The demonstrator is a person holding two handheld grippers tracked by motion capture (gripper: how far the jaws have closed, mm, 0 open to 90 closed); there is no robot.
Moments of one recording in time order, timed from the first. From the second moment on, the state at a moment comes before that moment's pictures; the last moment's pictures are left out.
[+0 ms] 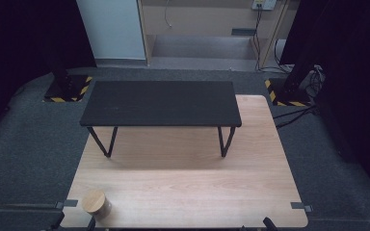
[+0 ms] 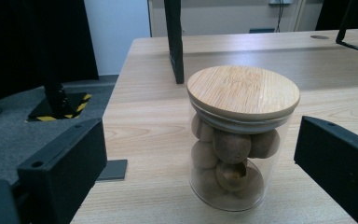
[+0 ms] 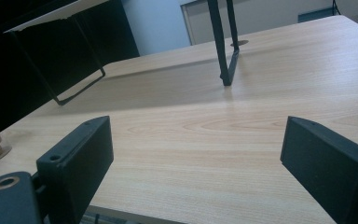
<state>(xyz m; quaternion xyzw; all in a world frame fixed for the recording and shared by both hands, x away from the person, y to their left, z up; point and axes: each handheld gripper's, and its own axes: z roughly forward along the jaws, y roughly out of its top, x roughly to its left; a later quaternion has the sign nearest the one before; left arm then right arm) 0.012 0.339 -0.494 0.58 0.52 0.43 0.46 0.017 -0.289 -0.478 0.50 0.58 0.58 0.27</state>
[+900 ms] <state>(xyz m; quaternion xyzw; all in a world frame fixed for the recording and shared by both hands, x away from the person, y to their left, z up) 0.013 0.338 -0.496 0.60 0.51 0.41 0.47 0.014 -0.291 -0.486 0.50 0.57 0.59 0.26</state>
